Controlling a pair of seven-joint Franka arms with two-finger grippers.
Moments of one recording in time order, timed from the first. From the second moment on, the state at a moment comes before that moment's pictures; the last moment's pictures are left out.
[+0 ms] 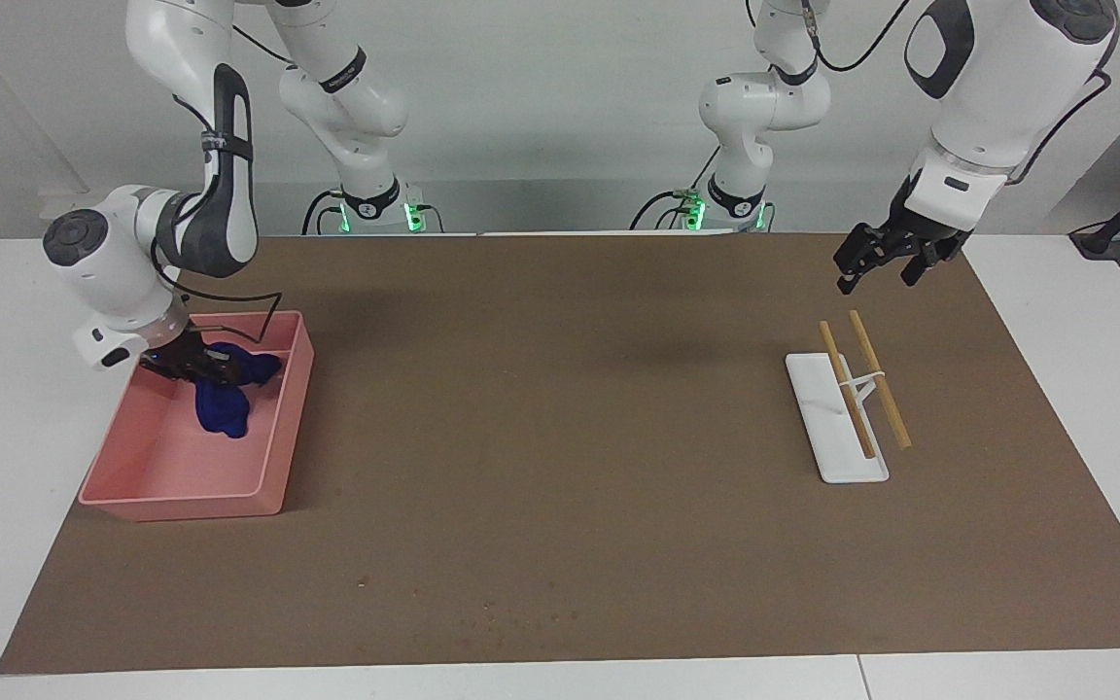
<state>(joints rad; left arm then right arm) -0.01 -0.01 -0.09 -1.65 -0.04 1.66 -0.19 -0.37 0.16 0.09 -2.09 -0.11 2.21 -0.19</state>
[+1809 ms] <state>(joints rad) -0.01 -0.01 -0.09 -1.66 -0.04 1.66 -0.20 -0.36 0.03 0.45 -1.49 -0.07 1.57 0.23</state>
